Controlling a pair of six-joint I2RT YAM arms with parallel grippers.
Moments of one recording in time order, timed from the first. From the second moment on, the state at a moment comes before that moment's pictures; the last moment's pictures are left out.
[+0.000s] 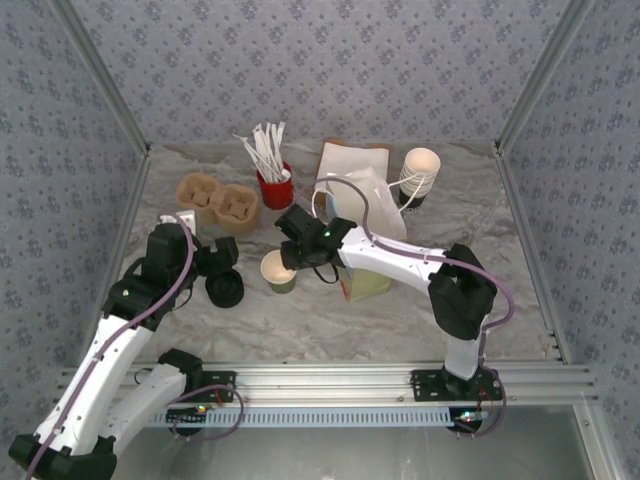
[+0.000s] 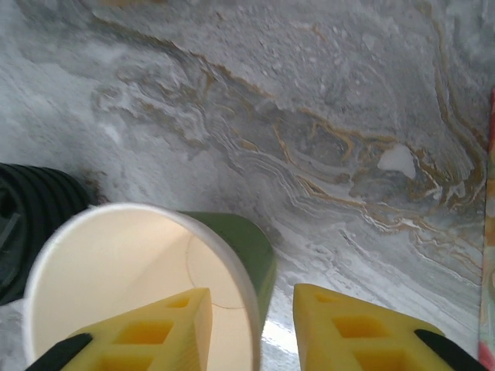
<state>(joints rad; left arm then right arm) -0.38 0.74 0.88 -0.80 -0.17 -0.42 0.96 1.84 1.48 -0.64 0.09 0.64</state>
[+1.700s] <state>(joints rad) -0.33 0.76 0.79 -0.80 -0.13 -0.49 0.80 1.69 1.40 -0.88 0.29 0.51</state>
